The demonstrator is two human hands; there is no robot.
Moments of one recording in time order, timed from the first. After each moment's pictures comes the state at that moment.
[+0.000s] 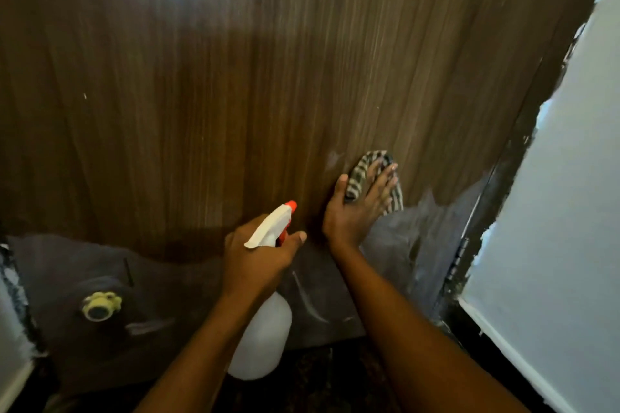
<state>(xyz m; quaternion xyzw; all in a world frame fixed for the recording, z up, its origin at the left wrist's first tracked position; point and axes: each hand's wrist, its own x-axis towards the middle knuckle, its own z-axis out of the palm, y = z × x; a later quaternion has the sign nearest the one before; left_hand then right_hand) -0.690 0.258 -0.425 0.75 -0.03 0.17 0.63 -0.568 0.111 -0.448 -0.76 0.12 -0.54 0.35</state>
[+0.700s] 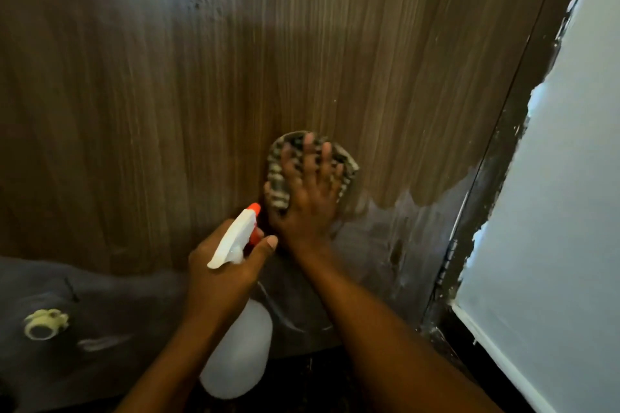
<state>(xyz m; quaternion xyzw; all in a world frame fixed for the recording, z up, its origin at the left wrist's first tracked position) -0.689 0.216 -0.428 0.74 -0.08 0.26 0.62 -0.564 0.096 -0.437 -0.80 -0.12 -0.57 0.15</state>
